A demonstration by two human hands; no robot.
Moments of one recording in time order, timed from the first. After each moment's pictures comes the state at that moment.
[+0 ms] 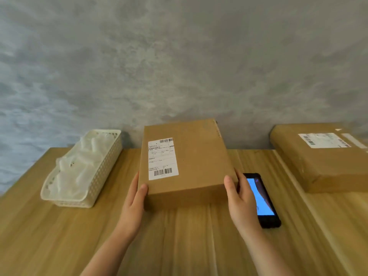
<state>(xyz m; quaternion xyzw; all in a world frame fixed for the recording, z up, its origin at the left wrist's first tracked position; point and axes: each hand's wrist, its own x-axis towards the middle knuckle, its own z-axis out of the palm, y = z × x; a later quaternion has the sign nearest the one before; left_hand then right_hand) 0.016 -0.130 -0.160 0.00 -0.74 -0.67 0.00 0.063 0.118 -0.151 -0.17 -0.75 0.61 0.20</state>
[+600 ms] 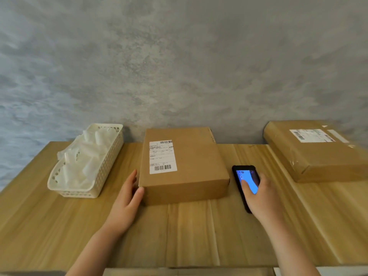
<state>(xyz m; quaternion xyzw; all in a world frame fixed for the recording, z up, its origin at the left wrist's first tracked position) 0.017 -0.184 -0.183 -0.08 -0.82 -0.56 -0.04 0.086 0.175 -0.165 -0.30 -0.89 0.30 0.15</state>
